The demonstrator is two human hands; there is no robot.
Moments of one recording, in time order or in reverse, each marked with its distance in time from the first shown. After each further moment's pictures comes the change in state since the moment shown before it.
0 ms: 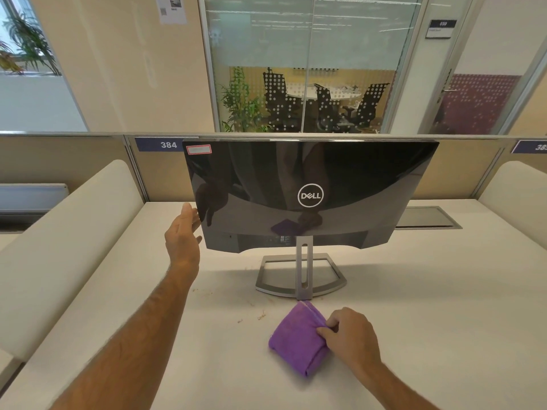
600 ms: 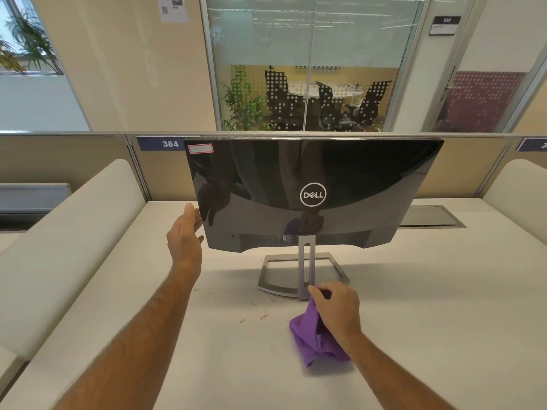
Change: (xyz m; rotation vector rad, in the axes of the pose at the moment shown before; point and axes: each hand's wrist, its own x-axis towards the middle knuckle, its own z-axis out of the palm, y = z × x) left_hand 0.000 -0.002 0.000 0.004 0.013 0.002; right_hand 0.043 -0.025 0.018 0.360 0.243 -0.073
